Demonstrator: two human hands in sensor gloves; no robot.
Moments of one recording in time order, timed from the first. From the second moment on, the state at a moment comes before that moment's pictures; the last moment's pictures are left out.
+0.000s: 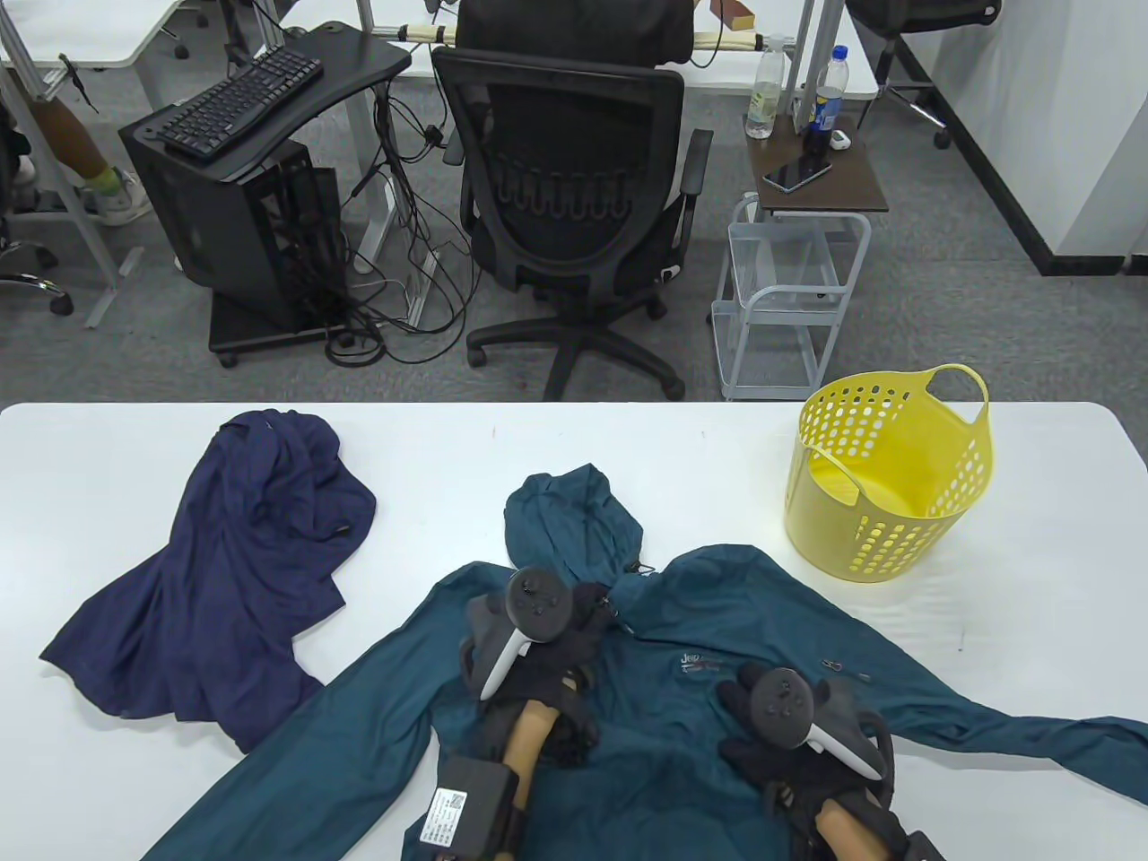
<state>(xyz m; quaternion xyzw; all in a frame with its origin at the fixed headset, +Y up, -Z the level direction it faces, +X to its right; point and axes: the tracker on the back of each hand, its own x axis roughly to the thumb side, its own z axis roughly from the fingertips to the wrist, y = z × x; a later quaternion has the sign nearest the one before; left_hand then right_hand) -0.082 -0.740 -0.362 -0.08 -0.02 0.35 0.93 0.203 -0.787 -0.298 0.06 0.14 0.98 0.13</state>
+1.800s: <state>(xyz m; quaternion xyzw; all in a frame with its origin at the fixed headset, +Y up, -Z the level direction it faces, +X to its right) -0.140 -0.750 -0.340 0.08 0.14 0.35 0.92 0.118 -0.765 -0.307 0.10 0.07 0.99 0.10</state>
